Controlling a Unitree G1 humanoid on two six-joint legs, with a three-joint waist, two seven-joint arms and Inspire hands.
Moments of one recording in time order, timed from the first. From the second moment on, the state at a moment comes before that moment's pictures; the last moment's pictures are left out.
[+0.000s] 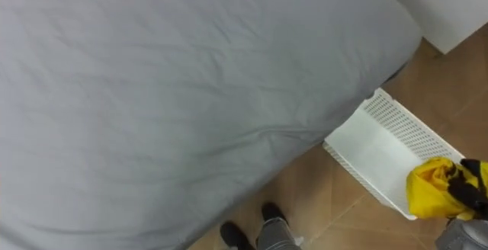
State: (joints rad) left arm 0.01 0.23 -0.12 1.23 -0.27 0.26 0.23; right arm -0.25 -0.50 -0.35 1.13 0.40 -0.04 -0.49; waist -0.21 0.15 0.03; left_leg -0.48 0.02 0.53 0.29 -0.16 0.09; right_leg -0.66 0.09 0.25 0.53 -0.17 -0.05
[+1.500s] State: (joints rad) left arm 0.01 0.26 -0.16 1.24 -0.29 0.14 0.20; right arm -0.22 -0.50 -0.30 1.24 0.50 -0.10 -0.44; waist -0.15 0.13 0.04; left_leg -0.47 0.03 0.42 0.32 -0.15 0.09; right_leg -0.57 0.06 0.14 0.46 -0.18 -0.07
